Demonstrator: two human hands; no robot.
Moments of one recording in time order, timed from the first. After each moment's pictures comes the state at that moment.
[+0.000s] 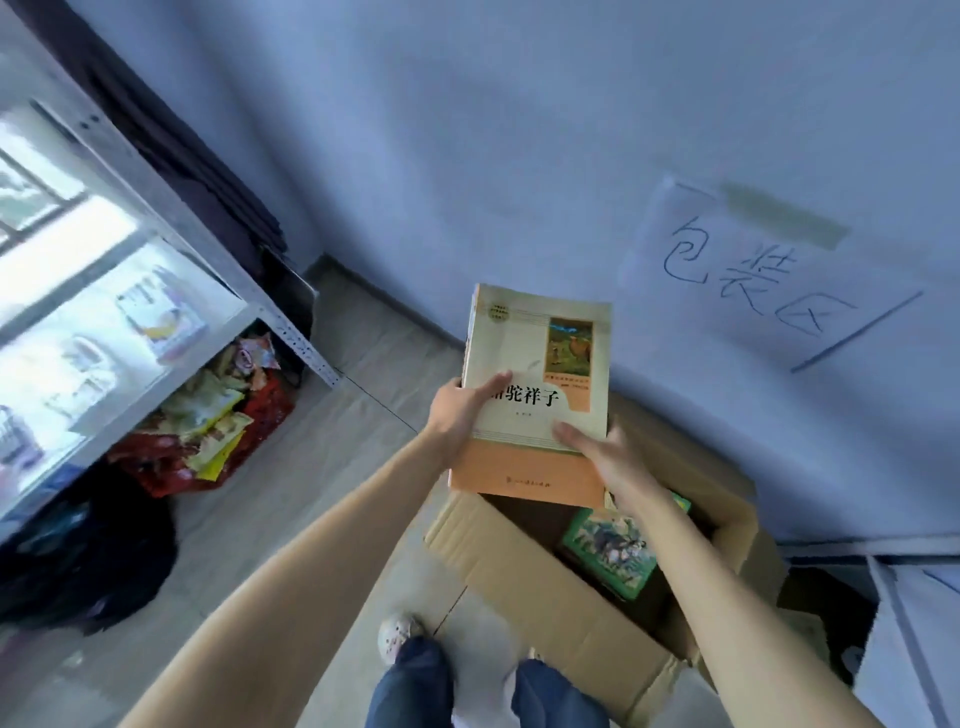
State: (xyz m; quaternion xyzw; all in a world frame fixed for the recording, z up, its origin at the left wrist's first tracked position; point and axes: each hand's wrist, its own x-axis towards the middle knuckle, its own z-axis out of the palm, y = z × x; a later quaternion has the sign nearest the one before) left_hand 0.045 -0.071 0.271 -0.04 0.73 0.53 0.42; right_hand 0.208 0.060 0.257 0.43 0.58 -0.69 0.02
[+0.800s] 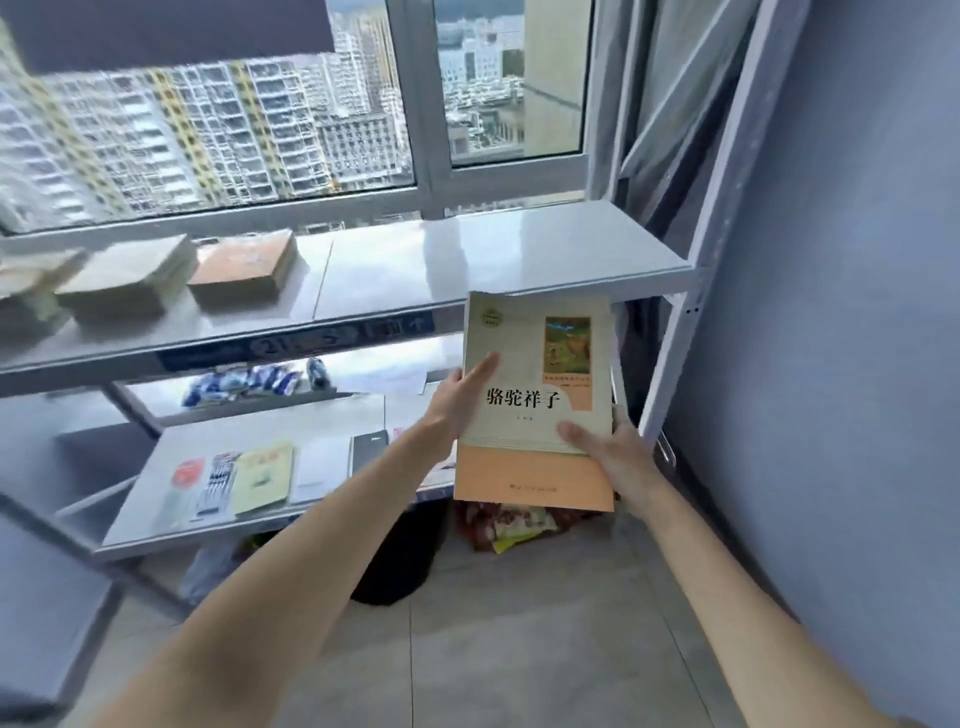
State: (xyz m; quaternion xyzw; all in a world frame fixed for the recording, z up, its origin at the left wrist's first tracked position) left_hand -0.195 -0.662 0.486 -0.10 0.72 0.68 0.05; right_hand -0.162 -0.444 0.454 0.02 0.72 -0.69 0.10
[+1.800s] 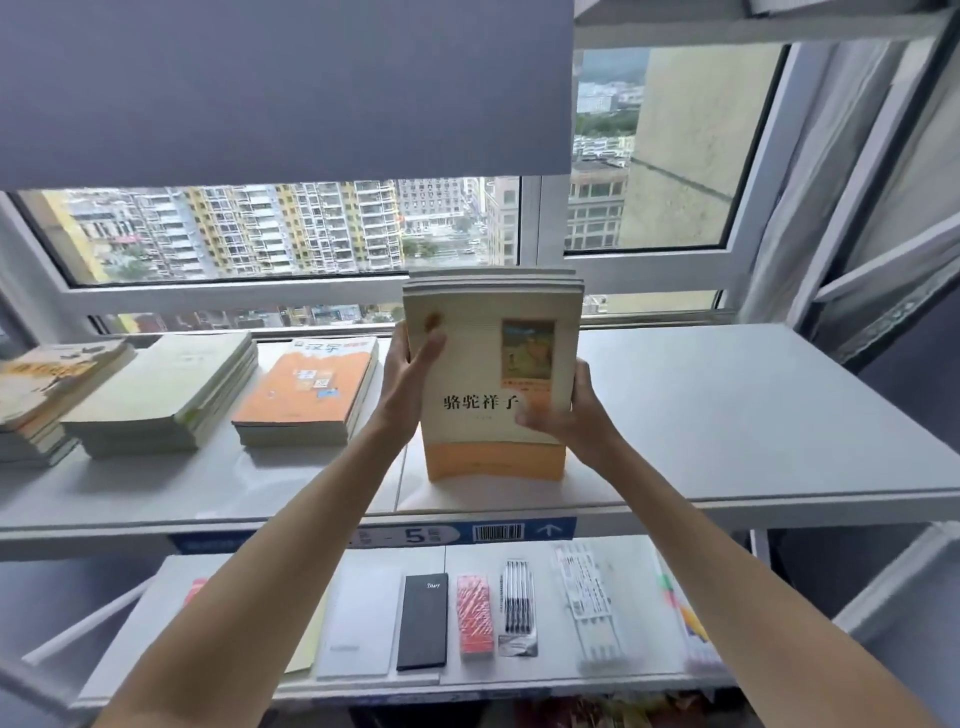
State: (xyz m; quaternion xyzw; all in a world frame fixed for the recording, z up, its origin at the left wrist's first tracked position) left_hand -0.460 -0.927 0.573 0.03 0.64 0.73 -0.23; right_hand -0.523 -0.722 0.522 -0.22 0.69 -0.69 0.08
